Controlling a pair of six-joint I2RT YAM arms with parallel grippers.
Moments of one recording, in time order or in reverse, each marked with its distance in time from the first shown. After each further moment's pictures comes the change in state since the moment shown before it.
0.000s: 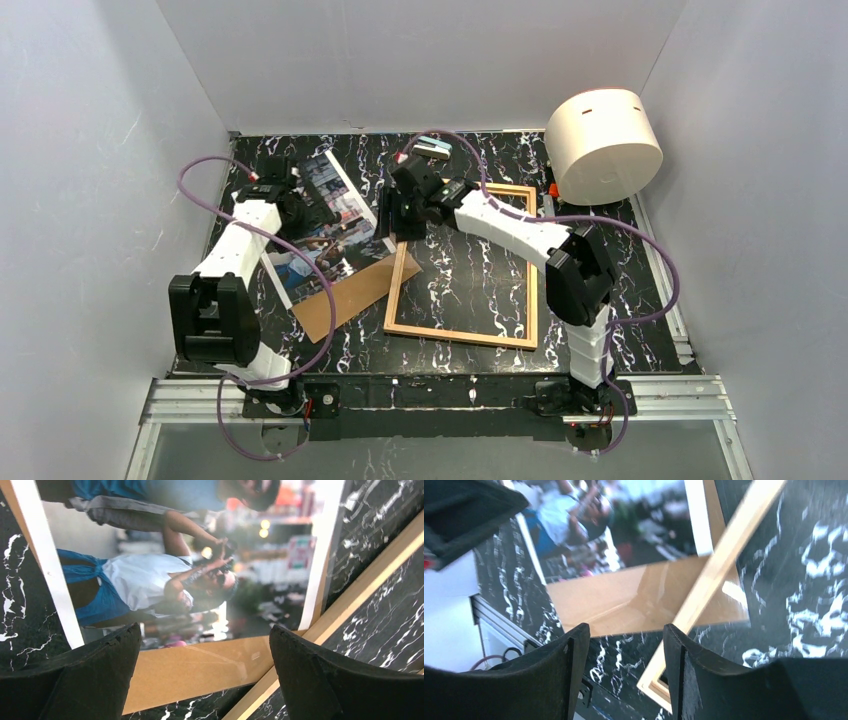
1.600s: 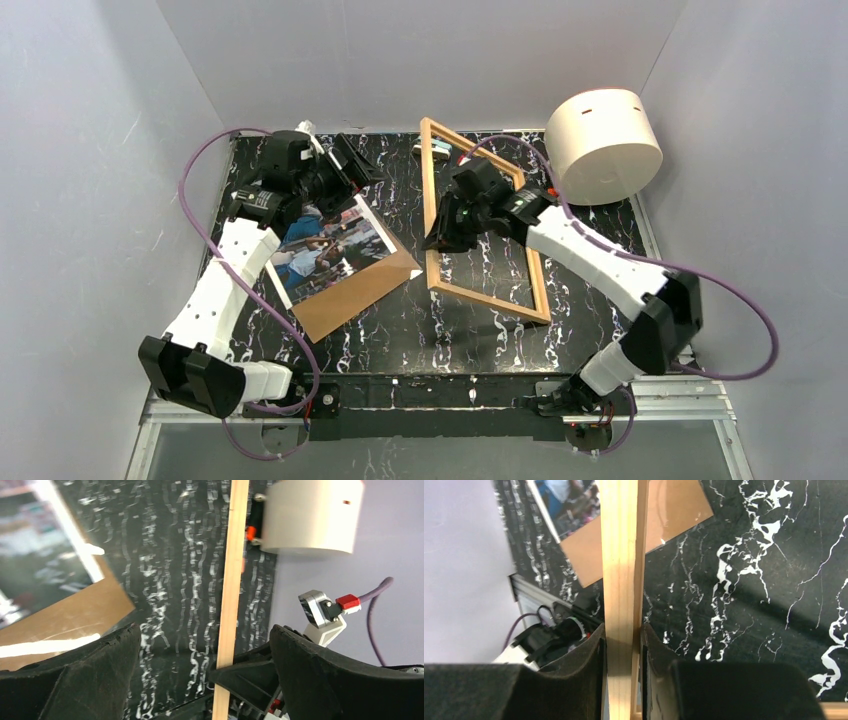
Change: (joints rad) left arm -0.216 -0.233 0.167 0.157 0.372 -0.256; right arm -0.106 -0.465 -0.259 -0.135 -0.093 0.118
